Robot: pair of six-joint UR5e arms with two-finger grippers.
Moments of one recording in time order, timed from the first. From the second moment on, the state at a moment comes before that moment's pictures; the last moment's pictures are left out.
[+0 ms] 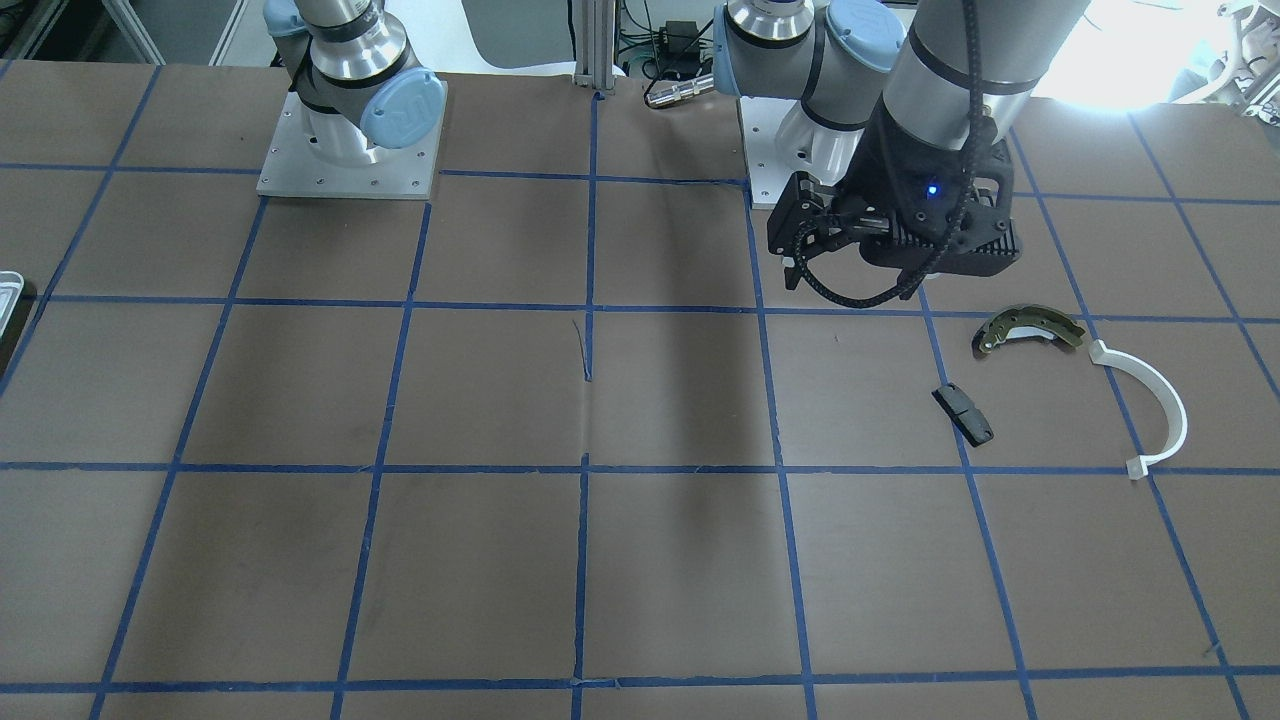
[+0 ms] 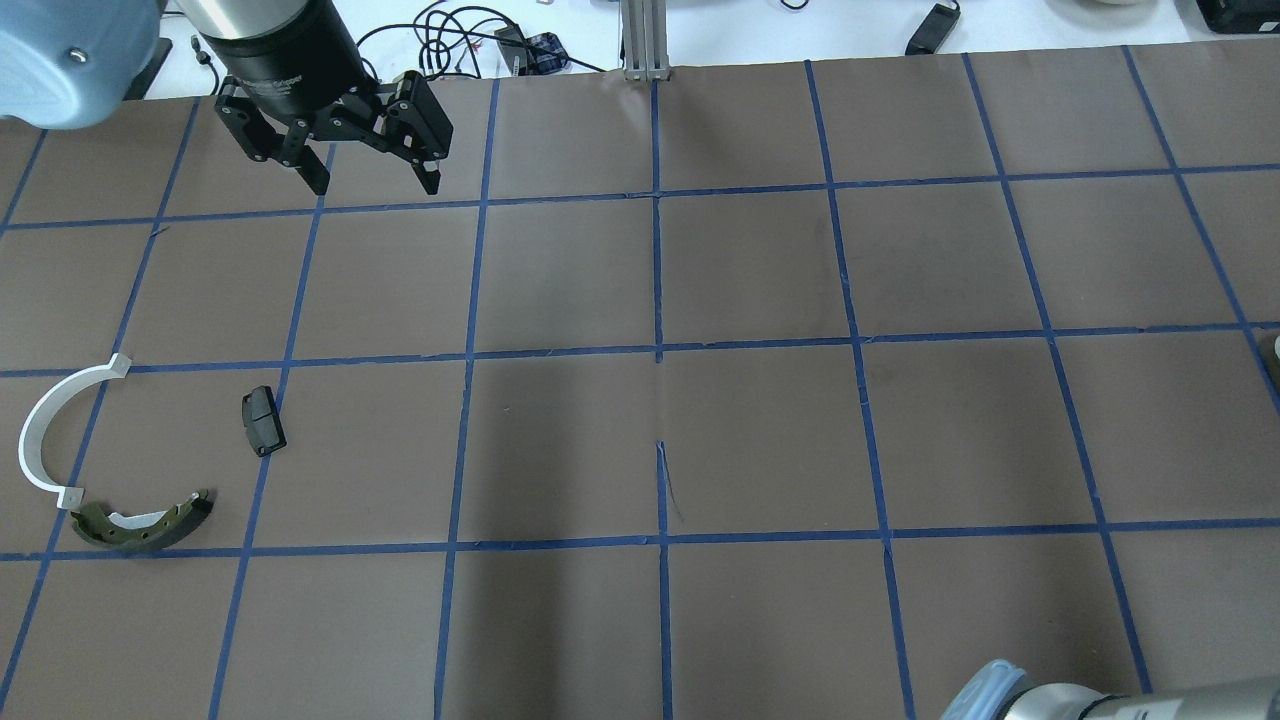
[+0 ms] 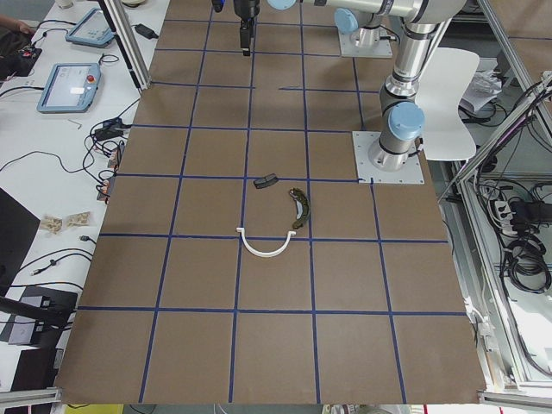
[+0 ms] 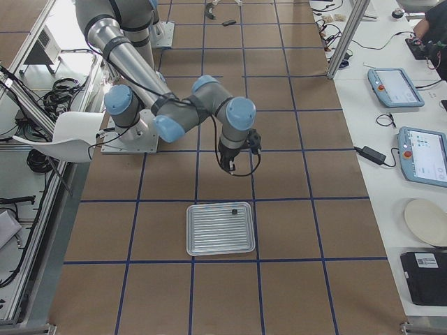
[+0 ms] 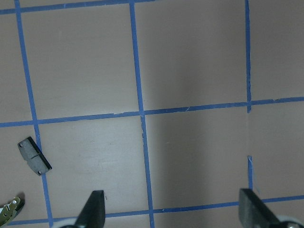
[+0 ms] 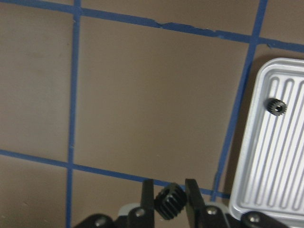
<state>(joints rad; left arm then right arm) -1.62 -1.68 -1.39 -1.63 1.55 0.02 0.84 -1.47 1.73 -1.69 -1.62 -0.87</state>
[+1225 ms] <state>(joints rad) -1.62 -1.68 -1.39 -1.63 1.55 0.02 1.91 -1.21 1.72 -2.13 -1.51 0.69</state>
